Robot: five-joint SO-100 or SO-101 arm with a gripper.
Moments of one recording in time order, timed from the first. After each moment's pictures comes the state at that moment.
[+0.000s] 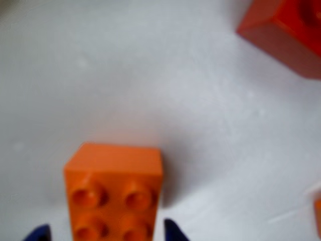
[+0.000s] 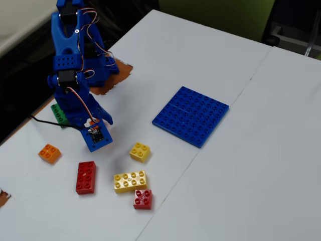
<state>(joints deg) 50.8 85.0 102.7 61.7 -115.0</state>
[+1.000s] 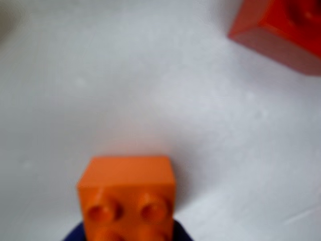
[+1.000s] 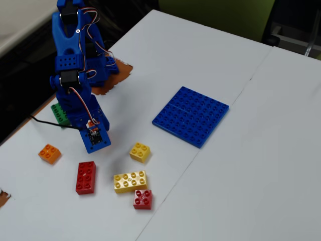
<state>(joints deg) 49.6 85.0 103.7 59.9 -109.2</state>
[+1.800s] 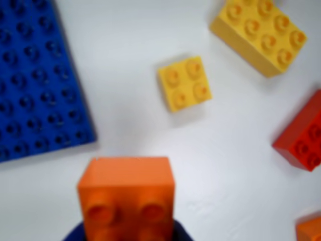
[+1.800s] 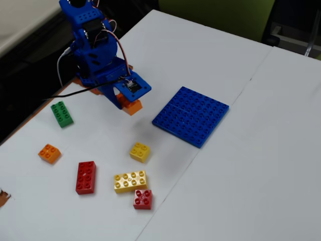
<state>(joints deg) 25.4 107.5 99.8 72.4 -104.9</state>
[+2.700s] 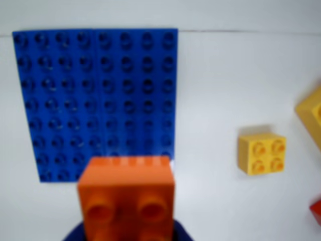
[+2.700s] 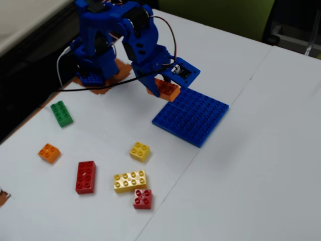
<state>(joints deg) 7.5 76.3 55.7 91.4 -96.9</state>
